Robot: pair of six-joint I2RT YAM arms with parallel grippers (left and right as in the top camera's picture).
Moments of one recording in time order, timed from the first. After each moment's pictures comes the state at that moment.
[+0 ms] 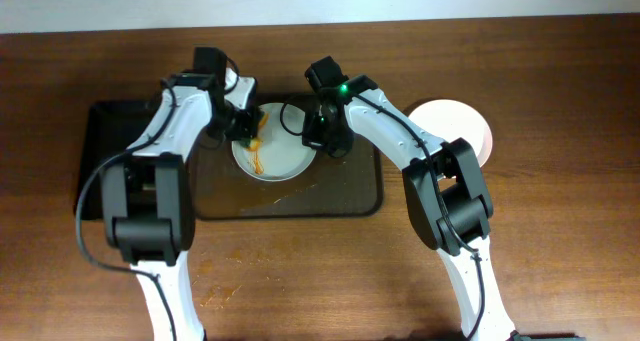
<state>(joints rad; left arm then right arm) -0.09 2.22 1.68 -0.84 0.30 0.10 0.49 2.38 1.93 -0.88 -0.26 0.66</state>
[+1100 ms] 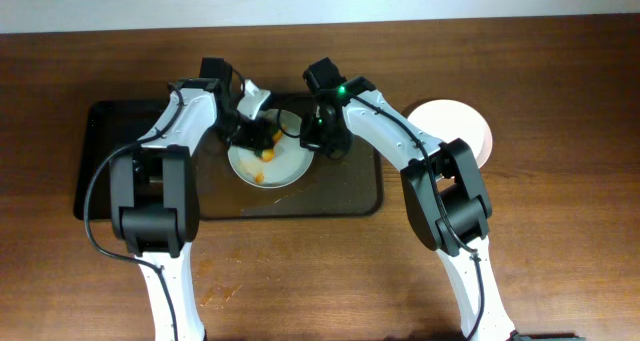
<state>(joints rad) -0.09 2.28 1.69 -0.88 0.51 0.31 0.49 2.38 1.93 -0.87 -0.28 0.64</state>
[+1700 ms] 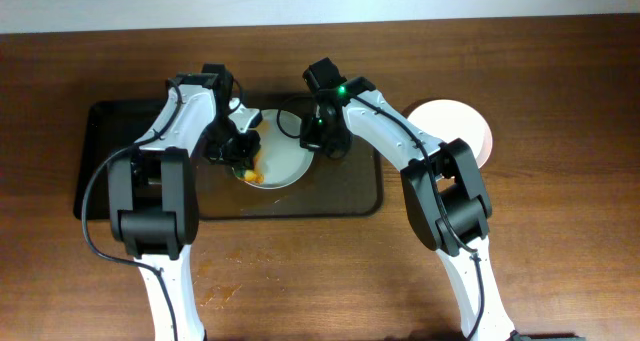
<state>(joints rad) -0.09 2.27 1.72 -1.15 0.30 0.23 0.49 2.38 1.93 -0.87 -0.28 0.63</state>
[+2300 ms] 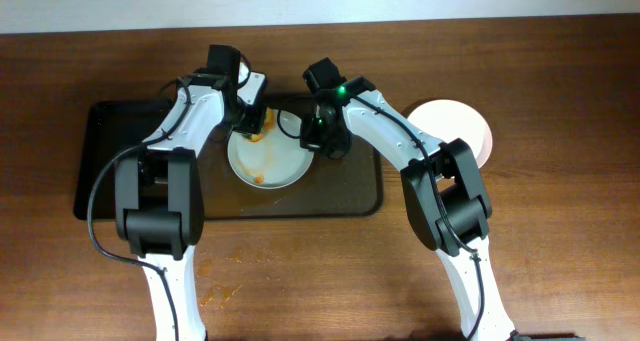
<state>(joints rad) -0.13 2.27 1.72 -0.76 0.12 0.12 0.49 2.38 1.93 -0.87 -0.28 0.63</state>
